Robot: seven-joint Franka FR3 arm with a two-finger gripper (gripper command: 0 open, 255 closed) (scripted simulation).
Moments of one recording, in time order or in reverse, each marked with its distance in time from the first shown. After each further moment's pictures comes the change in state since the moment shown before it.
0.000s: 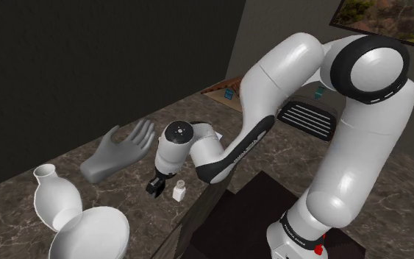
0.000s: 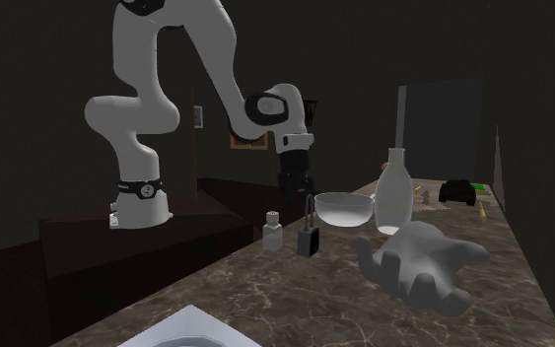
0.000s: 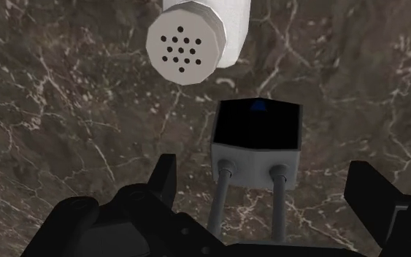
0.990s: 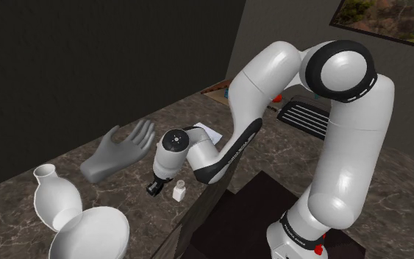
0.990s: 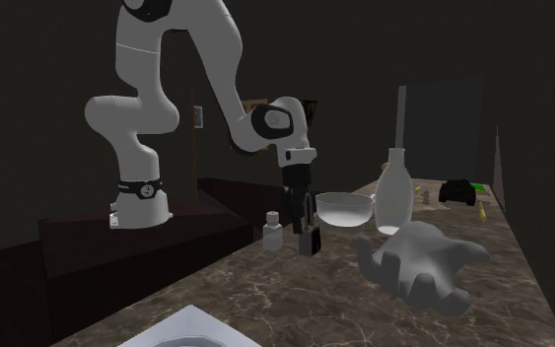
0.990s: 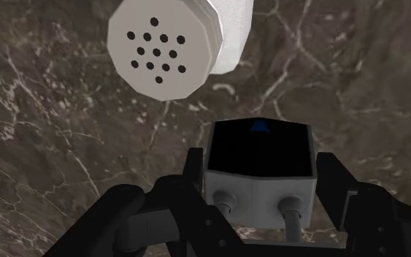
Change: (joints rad) arm 0.050 0.120 -0.080 0.062 -0.167 0.018 0.120
